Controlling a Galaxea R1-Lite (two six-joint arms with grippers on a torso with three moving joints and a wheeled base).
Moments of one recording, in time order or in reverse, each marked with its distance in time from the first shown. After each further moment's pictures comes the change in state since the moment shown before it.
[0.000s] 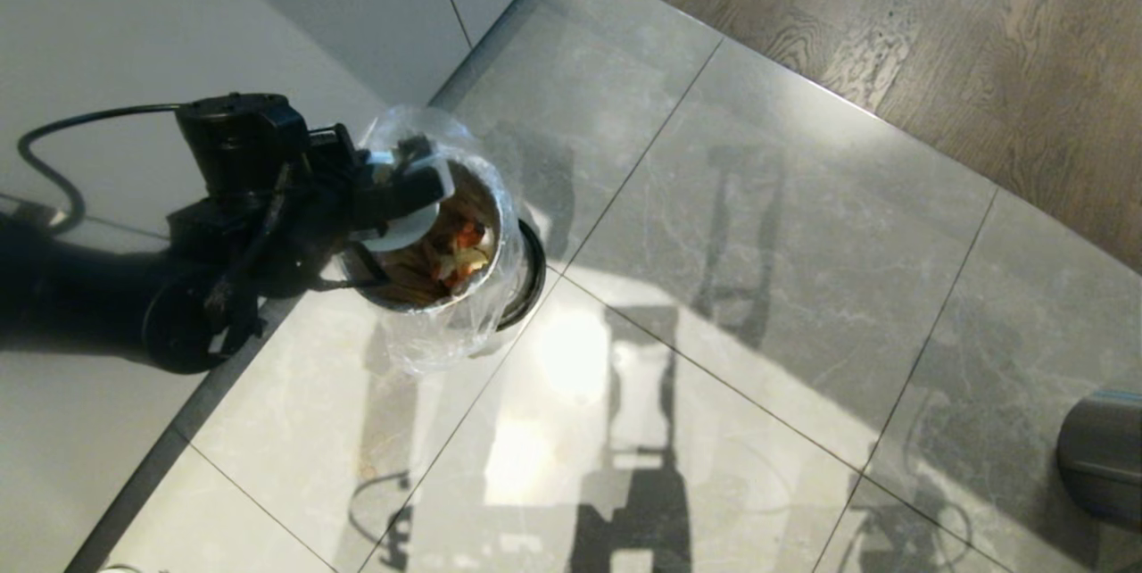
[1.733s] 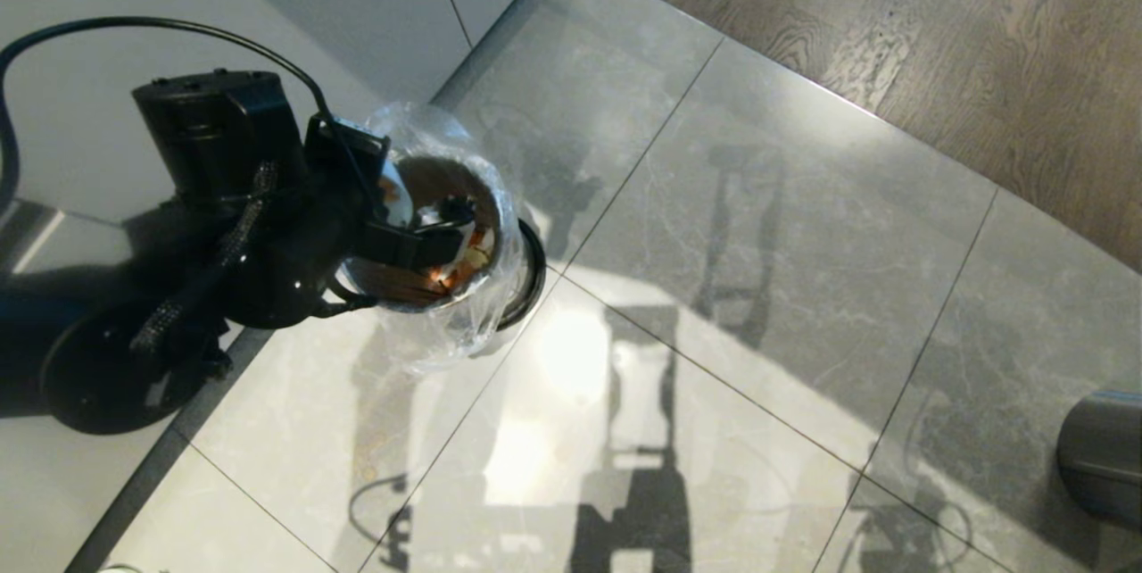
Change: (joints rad) left arm -0.179 -0.145 0.073 0.060 0.217 0.604; right arm 0.000 0.000 0.000 0.000 0.000 0.000
